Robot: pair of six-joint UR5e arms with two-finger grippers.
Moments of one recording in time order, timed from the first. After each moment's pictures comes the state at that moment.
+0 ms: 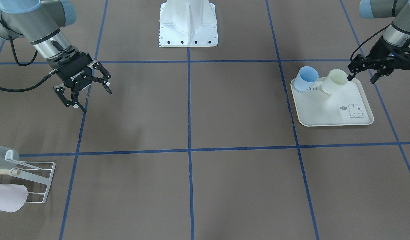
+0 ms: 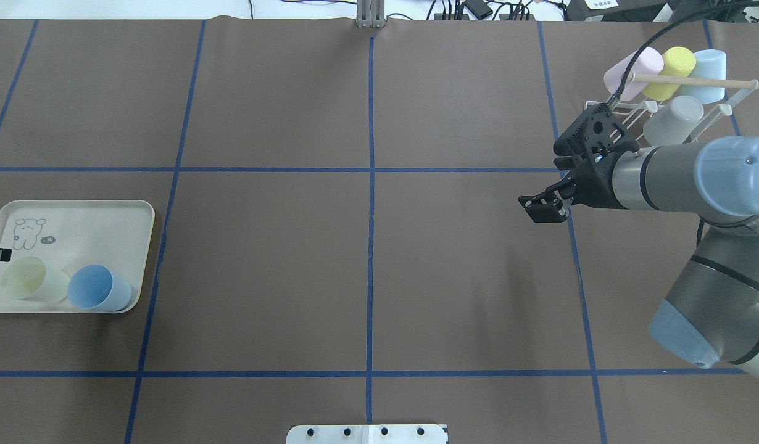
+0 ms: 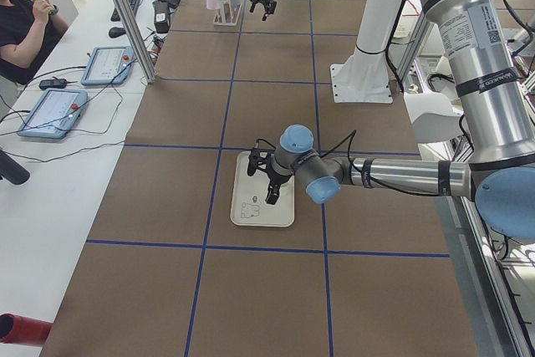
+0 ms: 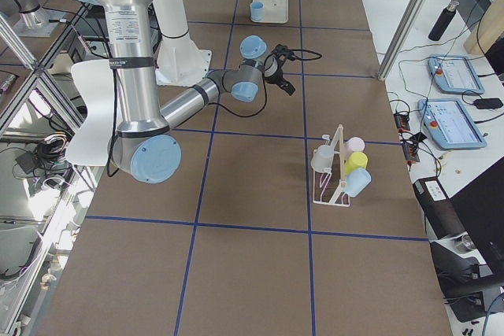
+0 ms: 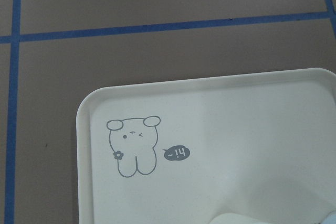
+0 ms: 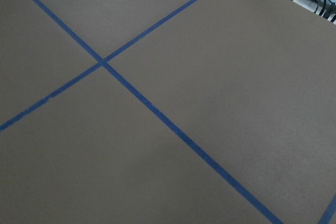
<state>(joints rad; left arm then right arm) -0.94 -1.22 -1.82 -2.47 -2.06 -0.84 0.71 -1.44 1.95 -0.94 1.81 0.39</state>
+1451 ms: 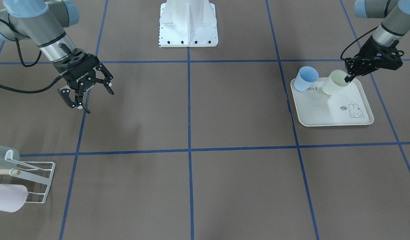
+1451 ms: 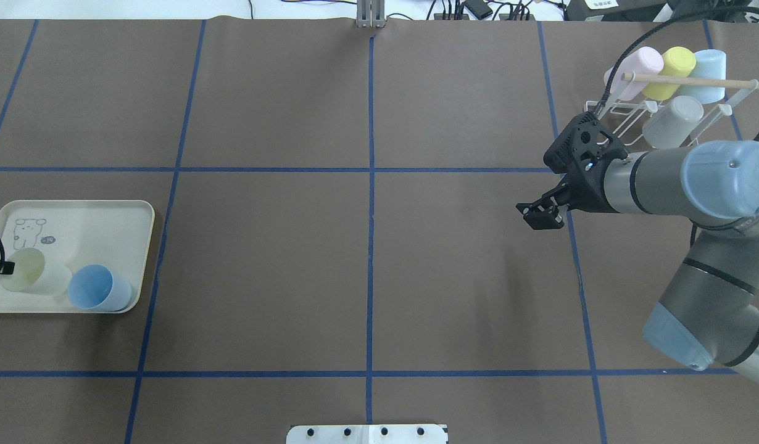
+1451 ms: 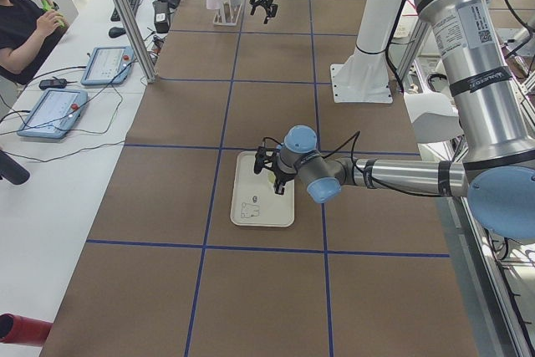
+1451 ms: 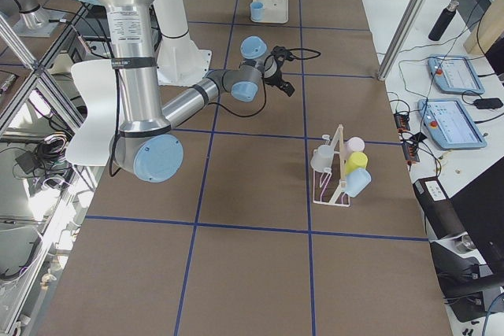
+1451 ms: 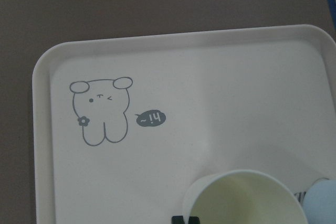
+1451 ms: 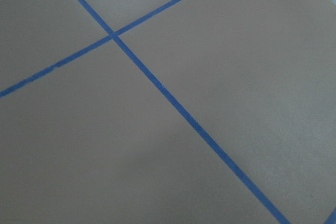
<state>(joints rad) -0.90 -1.22 -1.83 -2.50 -2.06 -0.88 0.70 -1.43 1.94 -0.95 1.81 0.32</state>
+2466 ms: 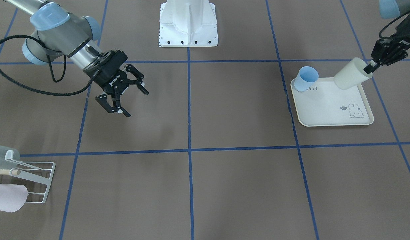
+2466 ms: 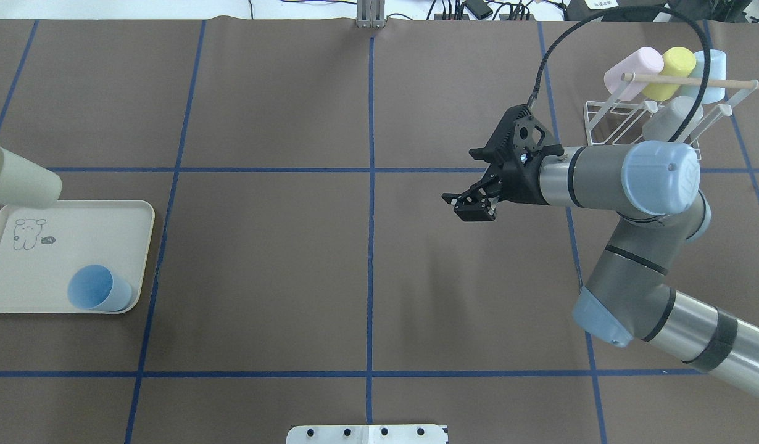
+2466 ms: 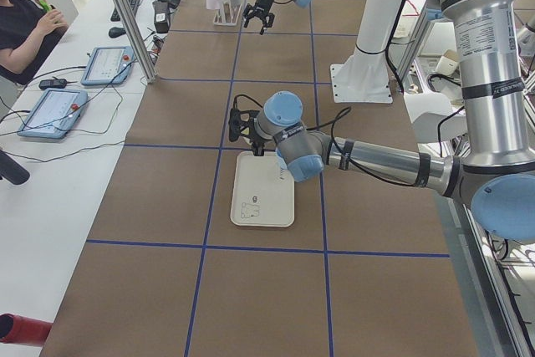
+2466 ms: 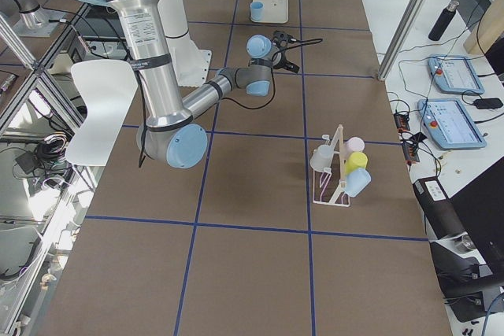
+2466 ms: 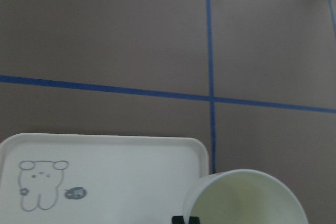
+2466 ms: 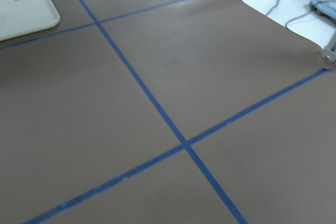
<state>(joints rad) -1.25 -1.41 -1.95 -2.48 -2.44 -1.21 0.63 -1.23 1.73 -0.60 1.81 0.32</state>
